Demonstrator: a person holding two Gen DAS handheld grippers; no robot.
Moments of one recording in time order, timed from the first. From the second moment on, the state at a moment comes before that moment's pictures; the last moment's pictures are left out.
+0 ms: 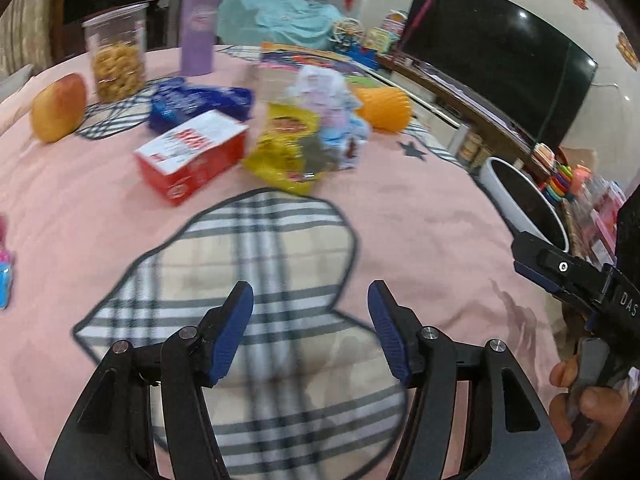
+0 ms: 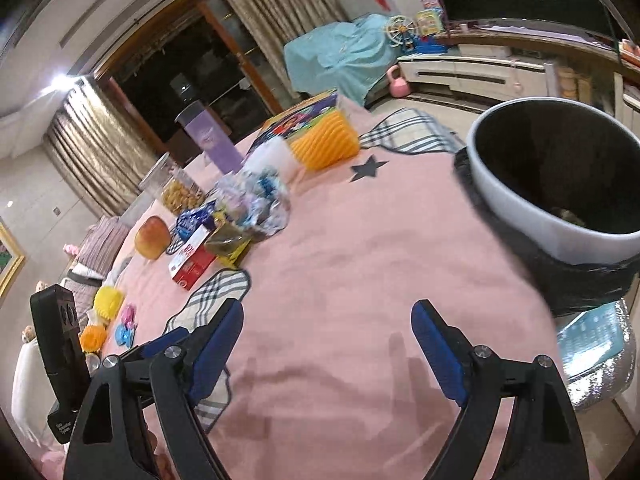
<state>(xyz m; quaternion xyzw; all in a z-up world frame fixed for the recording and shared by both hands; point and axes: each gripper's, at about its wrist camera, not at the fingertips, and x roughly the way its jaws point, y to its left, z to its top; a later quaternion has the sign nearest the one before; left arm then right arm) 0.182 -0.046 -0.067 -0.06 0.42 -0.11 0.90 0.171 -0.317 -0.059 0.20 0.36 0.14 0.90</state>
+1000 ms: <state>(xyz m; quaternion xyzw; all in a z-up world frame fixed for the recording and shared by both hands) 0.238 0.033 -0.068 0.00 0.43 -0.07 0.90 0.231 -0.229 -0.073 0.19 0.39 0.21 0.88</state>
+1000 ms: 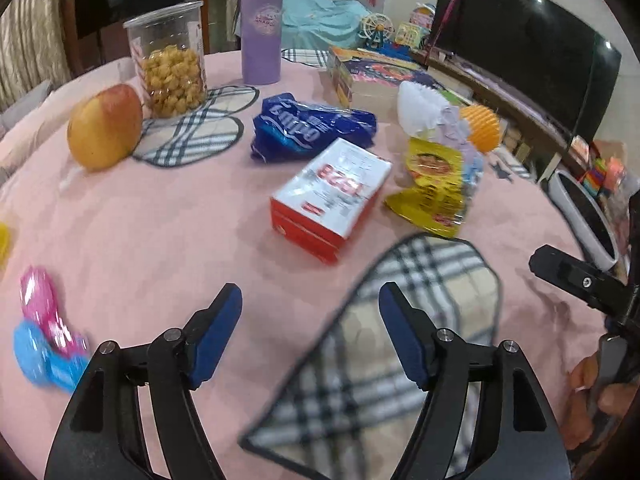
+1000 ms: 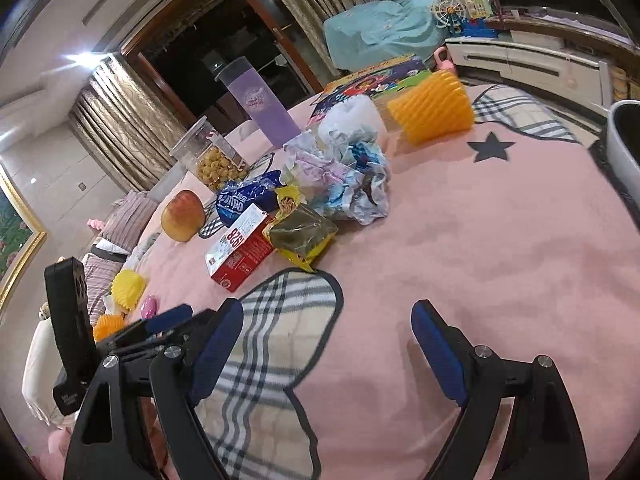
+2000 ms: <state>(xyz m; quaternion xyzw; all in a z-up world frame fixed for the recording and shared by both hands) 0.254 0.024 -0.064 0.03 0.40 -0.14 0.91 0.254 -0.219 -0.080 0.20 0.39 0.22 0.87</state>
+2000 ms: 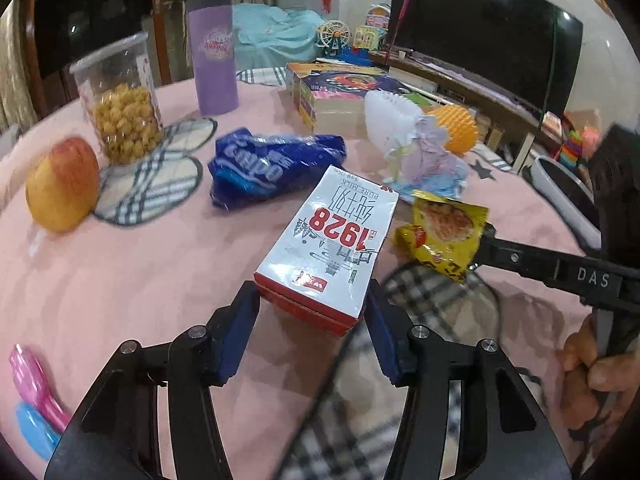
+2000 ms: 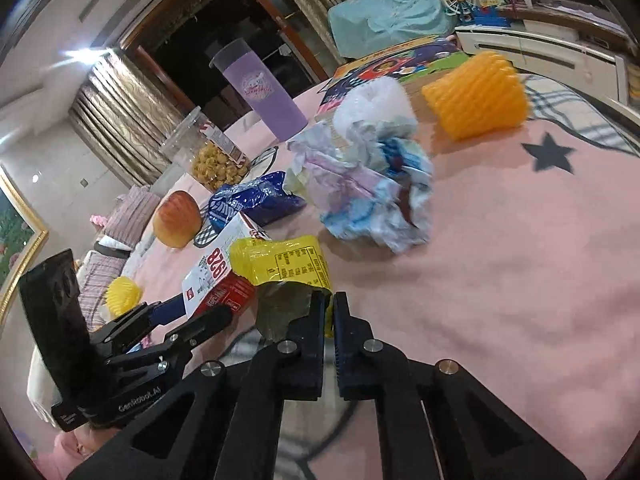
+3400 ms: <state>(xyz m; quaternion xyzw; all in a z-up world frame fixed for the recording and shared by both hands) 0.179 -0.198 -0.036 0.05 0.39 -0.30 0.87 0.118 -0.445 -0.045 0.27 0.29 0.04 0.92</state>
